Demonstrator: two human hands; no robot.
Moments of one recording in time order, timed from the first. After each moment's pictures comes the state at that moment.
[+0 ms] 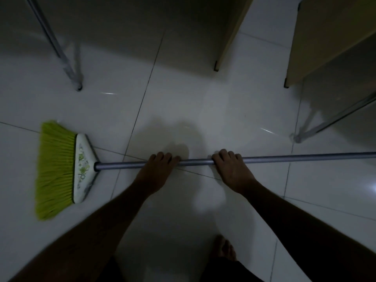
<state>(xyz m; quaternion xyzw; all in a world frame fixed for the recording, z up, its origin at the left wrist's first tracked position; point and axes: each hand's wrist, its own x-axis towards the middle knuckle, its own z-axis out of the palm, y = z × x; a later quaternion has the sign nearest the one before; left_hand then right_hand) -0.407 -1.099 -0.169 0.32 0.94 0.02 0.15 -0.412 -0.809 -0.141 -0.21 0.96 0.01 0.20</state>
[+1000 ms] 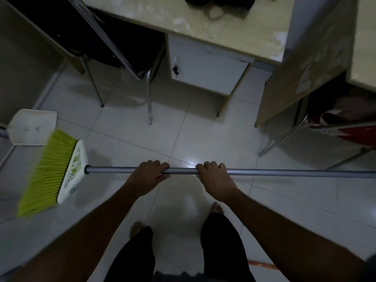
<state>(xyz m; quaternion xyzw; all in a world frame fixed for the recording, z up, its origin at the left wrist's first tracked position) -0.327 -1.236 0.325 0.22 0.95 0.16 0.11 -0.336 -0.954 0.352 -0.27 0.95 -0.01 0.14</state>
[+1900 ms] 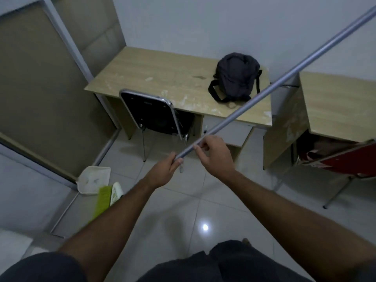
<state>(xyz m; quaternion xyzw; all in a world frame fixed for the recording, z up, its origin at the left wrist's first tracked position) -0.317 -1.400 0.651 0.08 0.93 0.35 0.11 -0.327 -1.187 0.714 -0.15 0.93 -0.31 -0.14</state>
